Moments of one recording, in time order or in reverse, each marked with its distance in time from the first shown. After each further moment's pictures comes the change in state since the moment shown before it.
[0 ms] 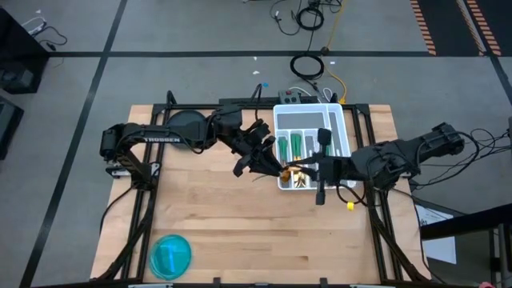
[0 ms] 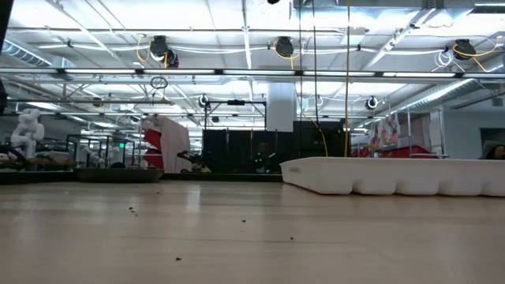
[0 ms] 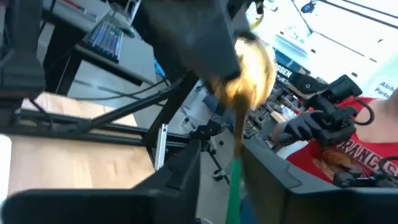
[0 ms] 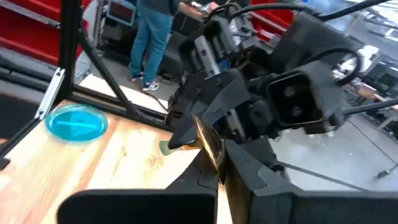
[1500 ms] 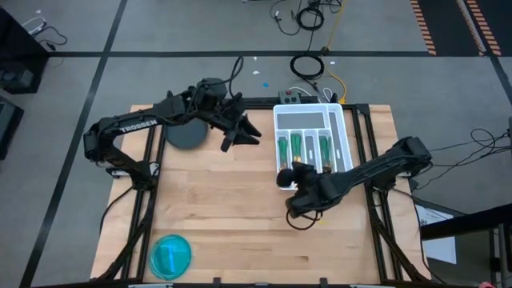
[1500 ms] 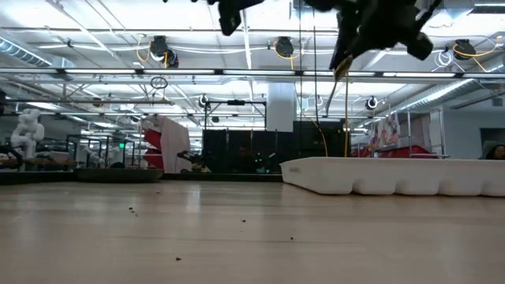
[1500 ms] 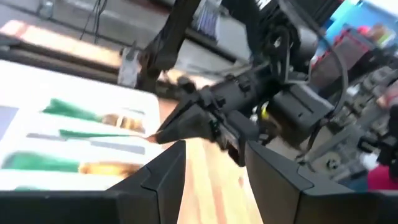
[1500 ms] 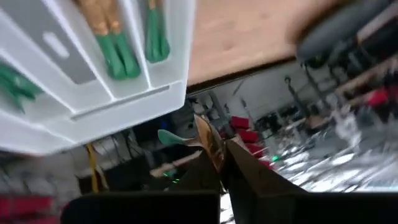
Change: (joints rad) left arm 0.229 -0.169 0.007 -0.532 -0.124 0.353; right arm -0.011 0.450 -0.004 -0.797 0.485 -0.922
